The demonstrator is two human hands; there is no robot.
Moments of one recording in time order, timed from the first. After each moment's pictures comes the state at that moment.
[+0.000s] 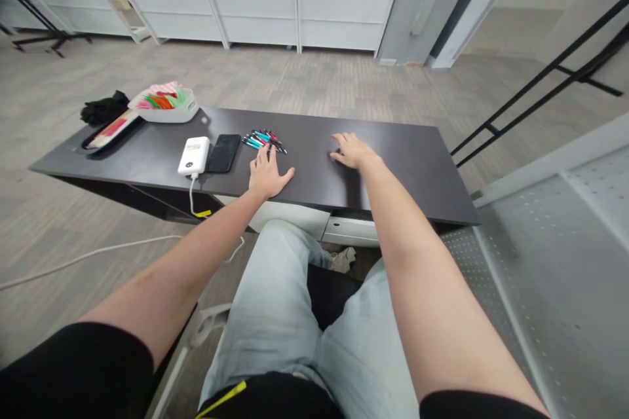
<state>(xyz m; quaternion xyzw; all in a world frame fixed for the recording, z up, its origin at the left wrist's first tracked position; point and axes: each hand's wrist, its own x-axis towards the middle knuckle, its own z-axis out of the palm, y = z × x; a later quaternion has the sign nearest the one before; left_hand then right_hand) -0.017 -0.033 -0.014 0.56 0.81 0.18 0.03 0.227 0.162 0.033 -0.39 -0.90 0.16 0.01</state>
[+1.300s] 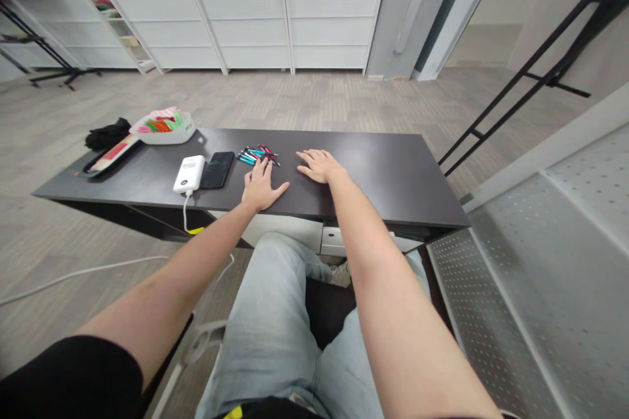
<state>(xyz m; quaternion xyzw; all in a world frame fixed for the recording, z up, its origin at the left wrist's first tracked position) -0.019 -0.034 -0.010 0.60 0.79 0.15 0.02 0.178 0.134 0.029 -0.33 -0.93 0.18 0.01</state>
